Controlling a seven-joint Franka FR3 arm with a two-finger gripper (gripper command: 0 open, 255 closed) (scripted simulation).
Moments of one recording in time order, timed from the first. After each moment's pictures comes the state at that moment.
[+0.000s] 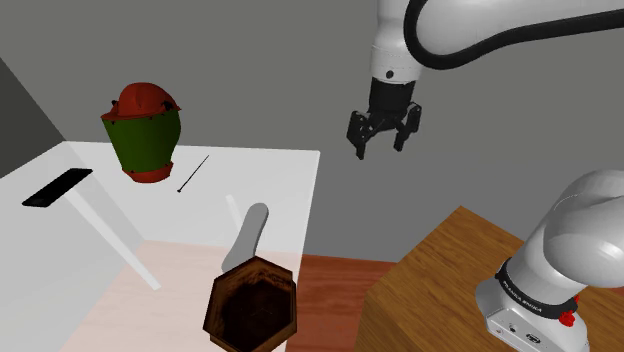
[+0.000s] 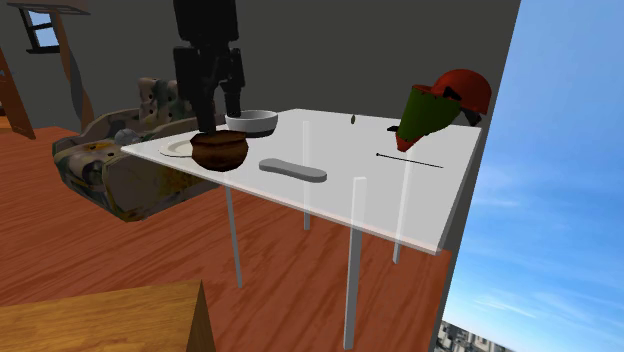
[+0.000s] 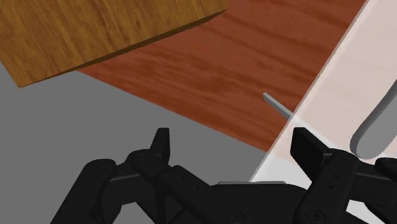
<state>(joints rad) 0.06 -0.62 0.28 -2.40 0.19 1.82 0.59</state>
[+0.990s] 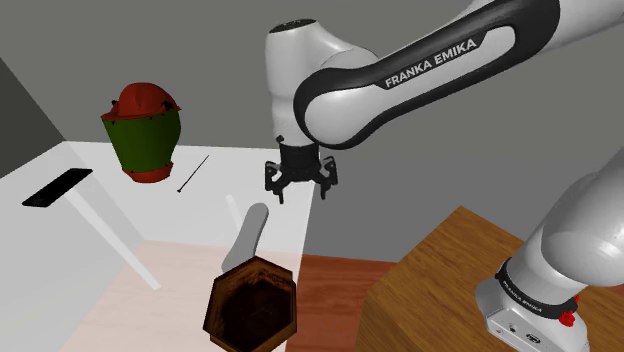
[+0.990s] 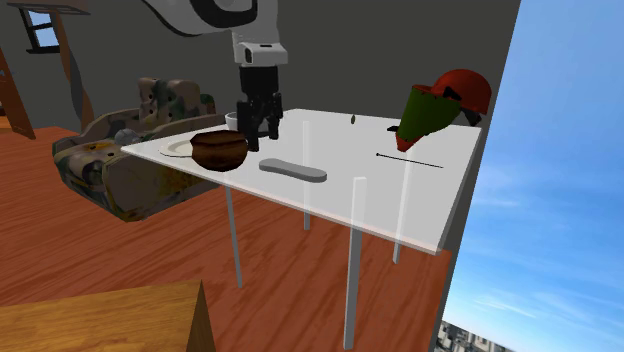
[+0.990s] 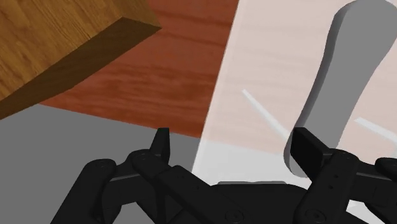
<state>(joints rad) 0.03 -0.11 0.61 -2.16 0.09 2.08 1.14</state>
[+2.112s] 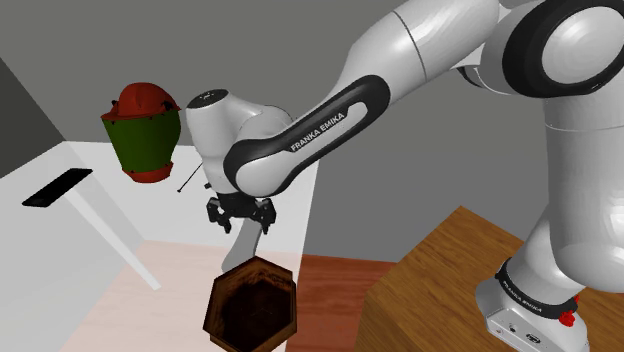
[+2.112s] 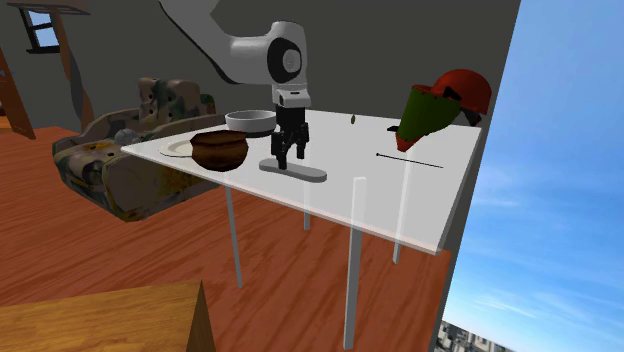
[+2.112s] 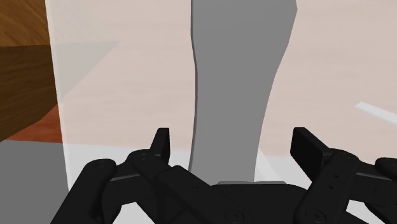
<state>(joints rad) 0.22 0.48 0.59 -1.73 -0.29 2.13 1.62</state>
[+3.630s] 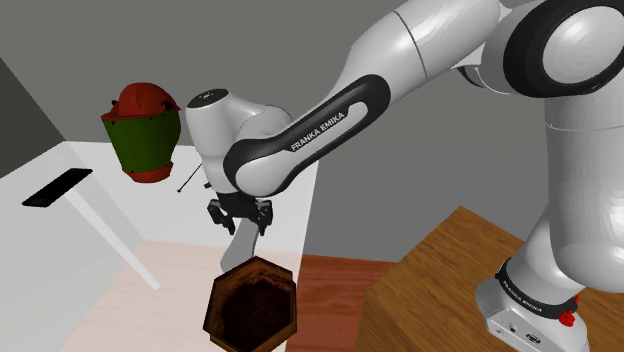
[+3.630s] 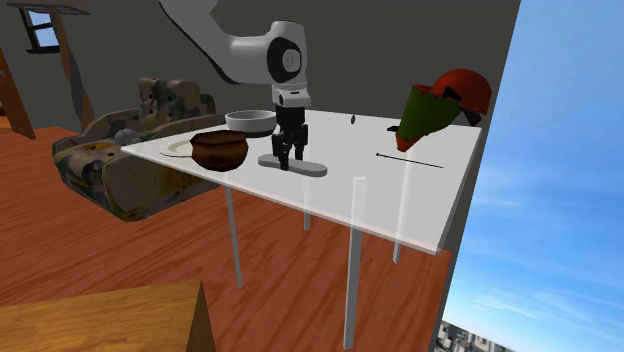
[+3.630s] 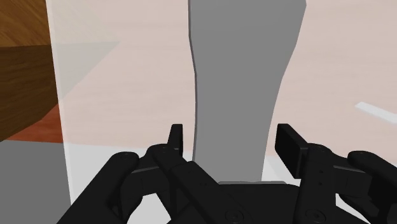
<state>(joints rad) 0.22 0.47 0.59 -1.73 -0.29 2.13 1.62</state>
